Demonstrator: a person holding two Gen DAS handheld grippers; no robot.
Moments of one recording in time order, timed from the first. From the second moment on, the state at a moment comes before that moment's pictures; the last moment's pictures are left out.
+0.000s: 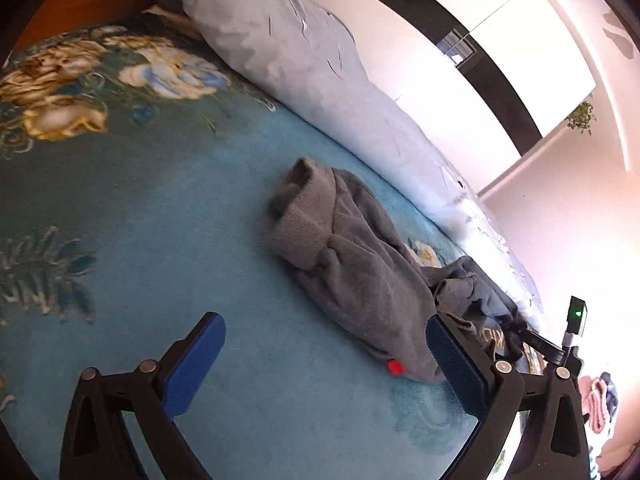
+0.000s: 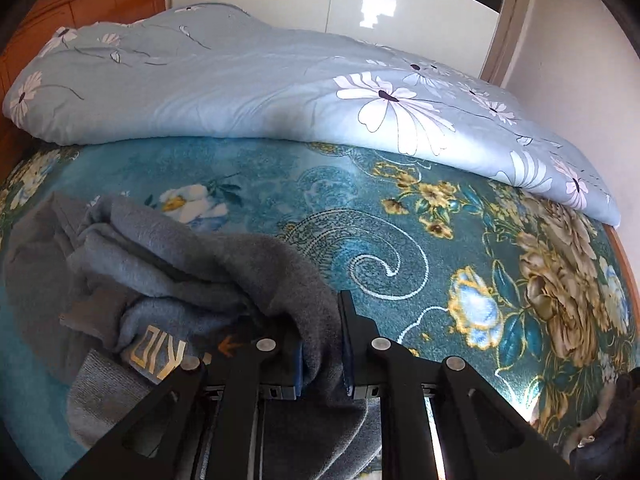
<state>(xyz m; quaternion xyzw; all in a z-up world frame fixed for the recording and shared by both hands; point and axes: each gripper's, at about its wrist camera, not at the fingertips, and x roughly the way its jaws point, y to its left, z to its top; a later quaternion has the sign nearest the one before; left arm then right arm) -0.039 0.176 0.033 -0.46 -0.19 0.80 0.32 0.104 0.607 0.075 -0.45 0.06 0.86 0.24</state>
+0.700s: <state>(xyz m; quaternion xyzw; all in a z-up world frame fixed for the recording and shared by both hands) -0.072 0.257 -0.004 -0.55 -0.23 0.75 0.29 0.190 0.478 0.077 -0.41 0.02 0.91 0.04</state>
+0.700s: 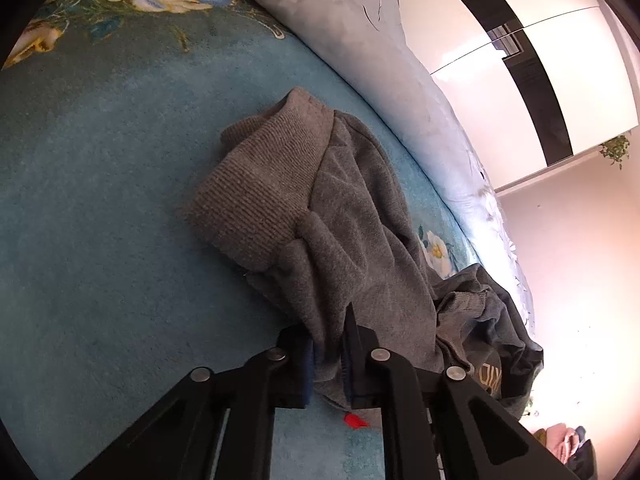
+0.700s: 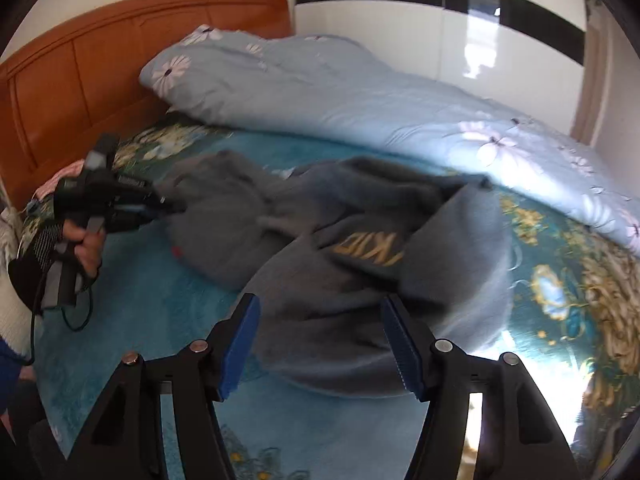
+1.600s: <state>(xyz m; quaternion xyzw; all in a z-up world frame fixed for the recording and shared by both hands) 0.024 0.035 0.100 -0.41 -0.30 0.82 0.26 0.282 0.524 0.149 -0.33 0.10 0.92 0.18</state>
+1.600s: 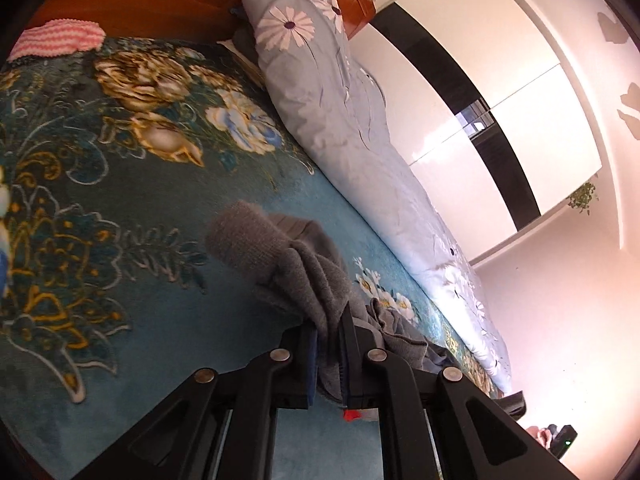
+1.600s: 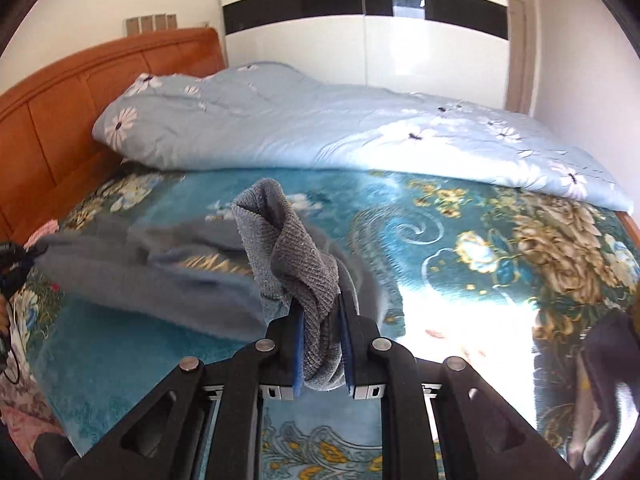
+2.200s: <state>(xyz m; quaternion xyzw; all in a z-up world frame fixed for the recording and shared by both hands) 0.018 -0.040 0.103 -0.38 -0.32 0.84 0.21 0.259 0.613 0.123 -0.36 0.12 0.88 0.29</state>
